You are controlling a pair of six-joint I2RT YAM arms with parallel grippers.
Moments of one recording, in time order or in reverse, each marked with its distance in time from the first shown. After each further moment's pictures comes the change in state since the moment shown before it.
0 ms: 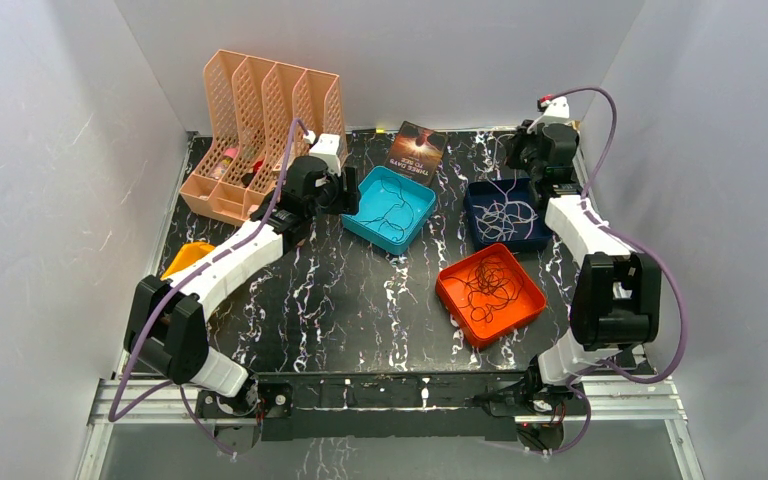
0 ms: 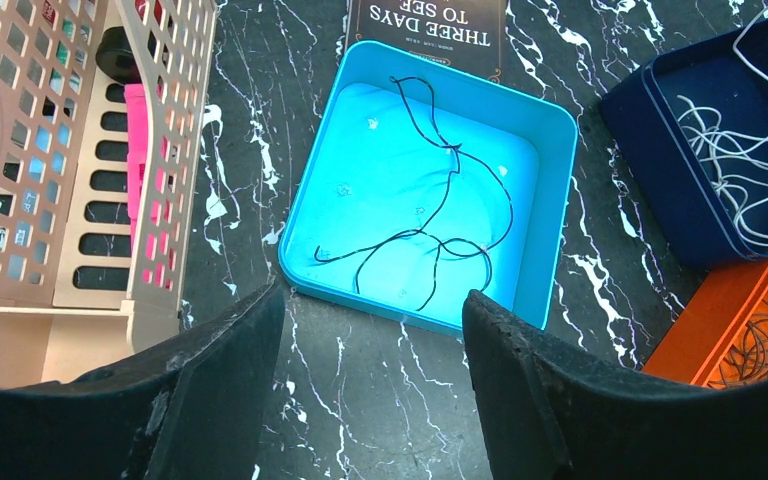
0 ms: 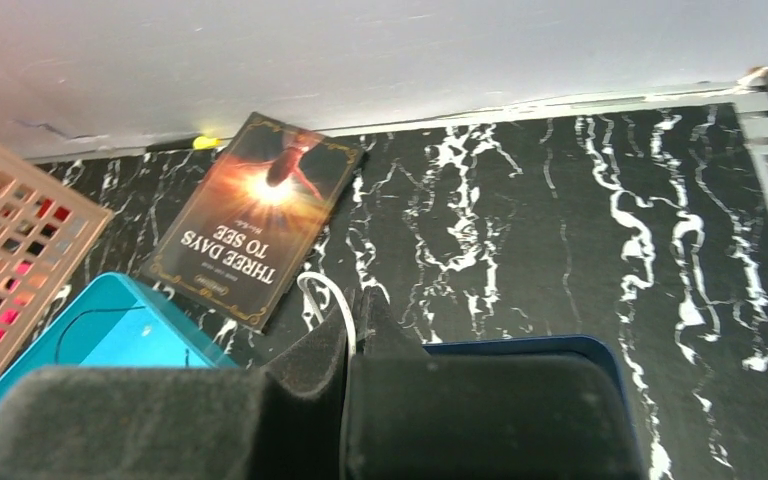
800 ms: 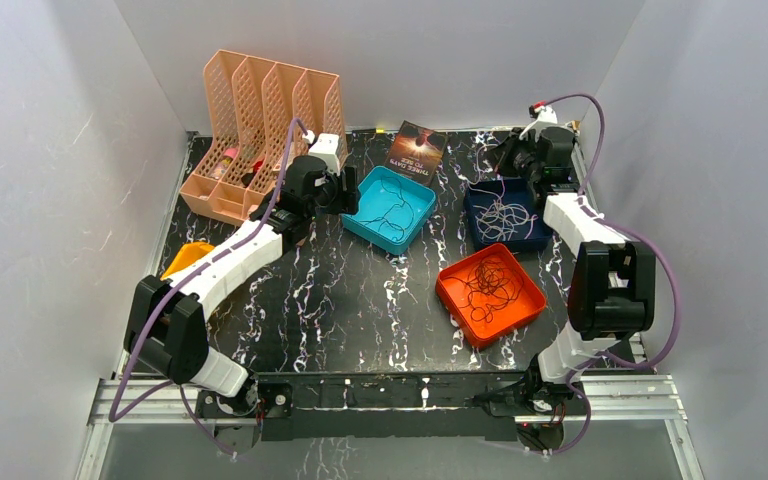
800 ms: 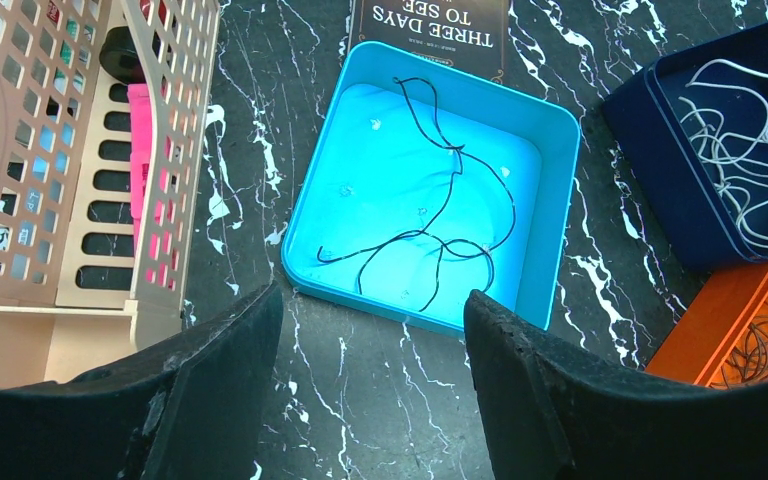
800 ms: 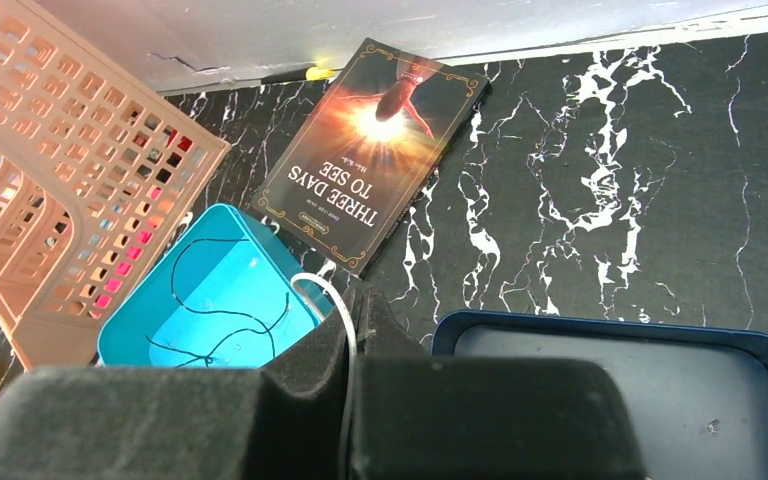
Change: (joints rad) left arm 0.006 0.000 0.000 0.000 0.000 0.000; right arm -0.019 0.071 0.002 0.003 -0.286 0.130
